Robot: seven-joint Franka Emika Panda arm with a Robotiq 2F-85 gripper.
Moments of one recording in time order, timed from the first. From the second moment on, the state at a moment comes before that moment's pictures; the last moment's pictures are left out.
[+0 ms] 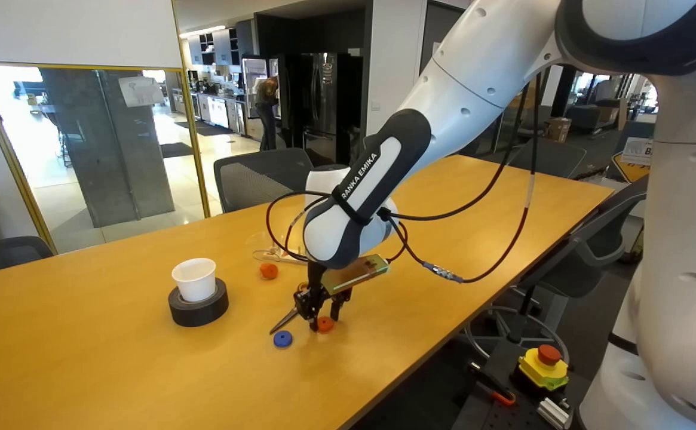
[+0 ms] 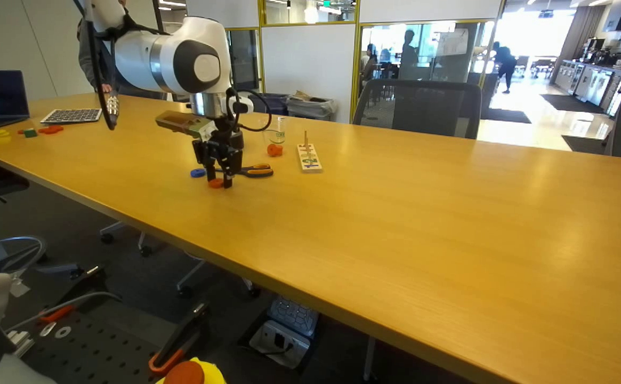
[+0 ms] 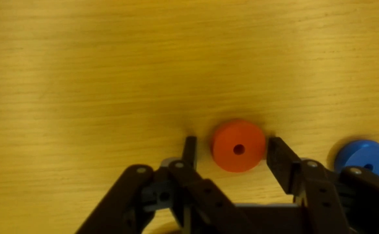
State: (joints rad) arm 0.08 0.23 0.06 -2.37 0.04 2.61 0.24
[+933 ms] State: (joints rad) arm 0.06 0.20 -0.02 -2.09 -0.06 2.43 0.24
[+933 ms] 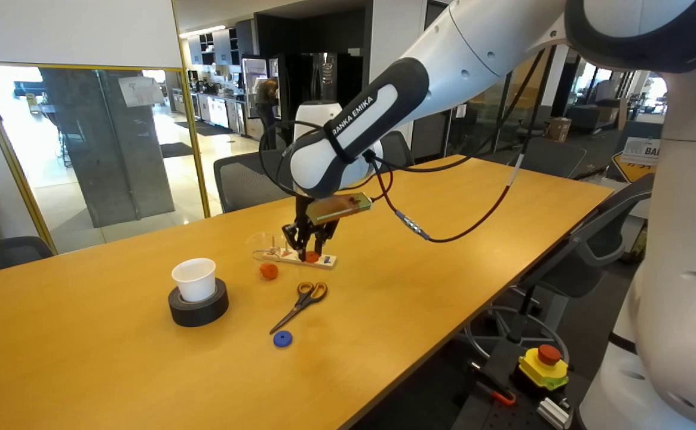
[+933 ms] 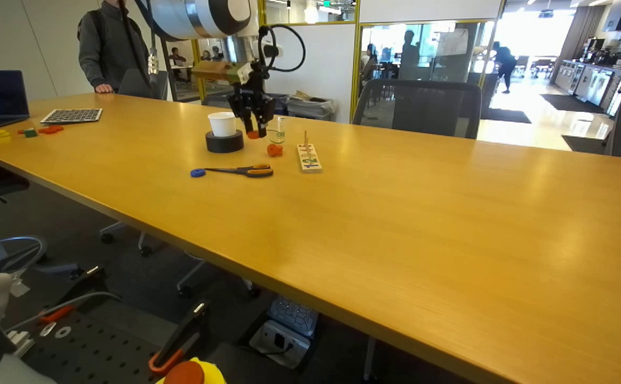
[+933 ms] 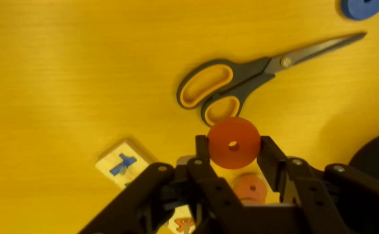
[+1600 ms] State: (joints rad) arm 0.06 0.43 -0.01 -1.72 -0.05 2.33 0.17
